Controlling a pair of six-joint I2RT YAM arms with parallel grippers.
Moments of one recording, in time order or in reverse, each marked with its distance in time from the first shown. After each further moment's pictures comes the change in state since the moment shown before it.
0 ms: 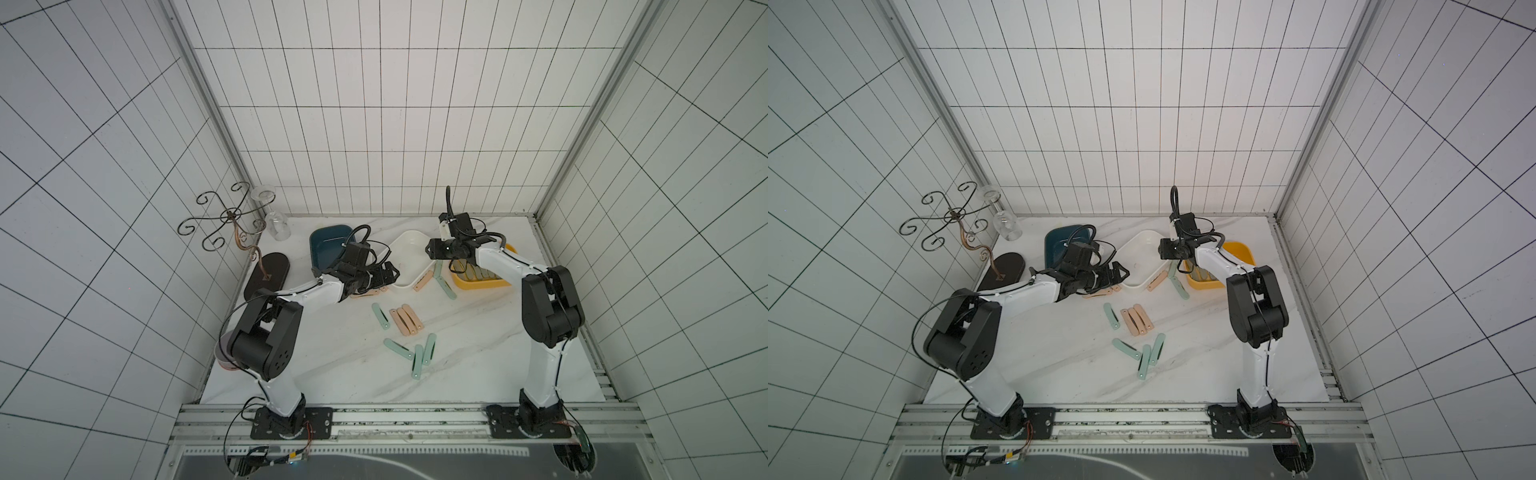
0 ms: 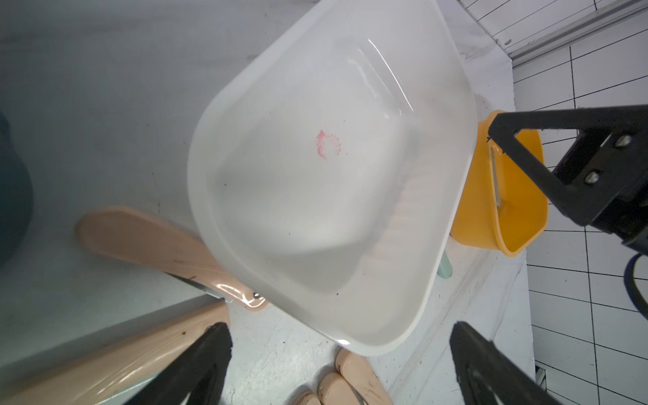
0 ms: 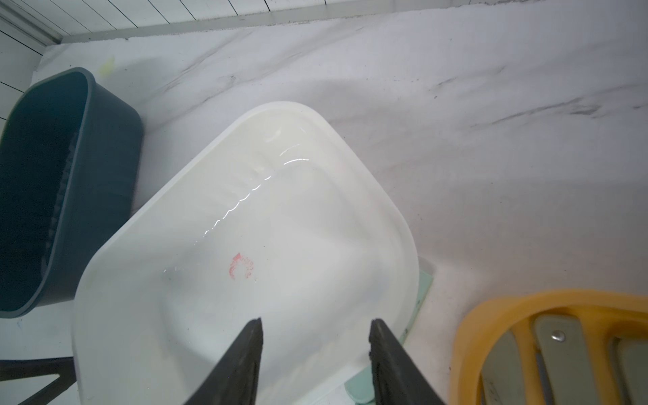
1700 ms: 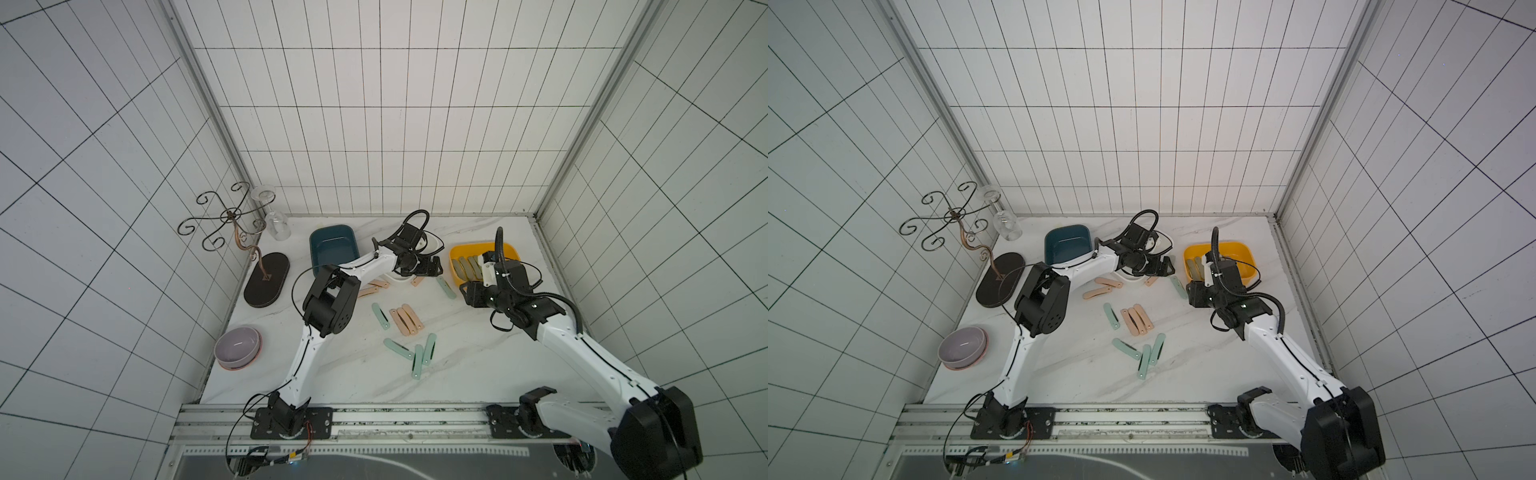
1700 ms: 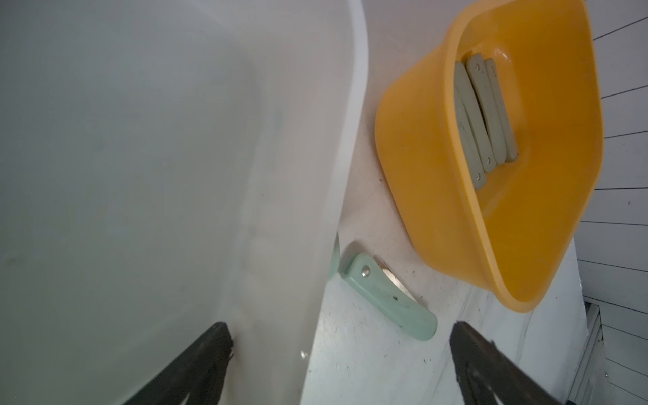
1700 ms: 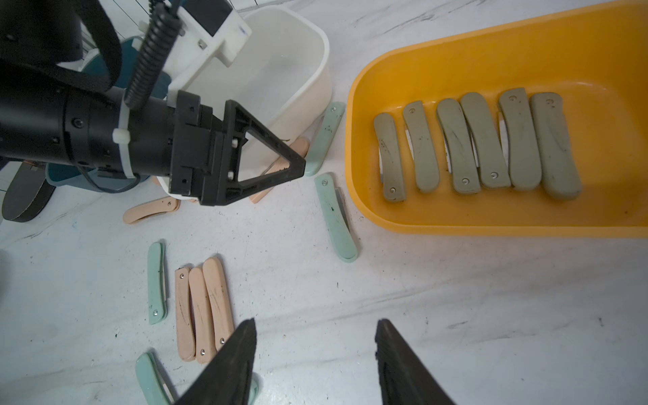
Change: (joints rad) left arm -0.199 0.541 0.774 -0.415 0.063 0.245; right arm -0.018 -0.867 -0.735 -0.033 0.070 0.064
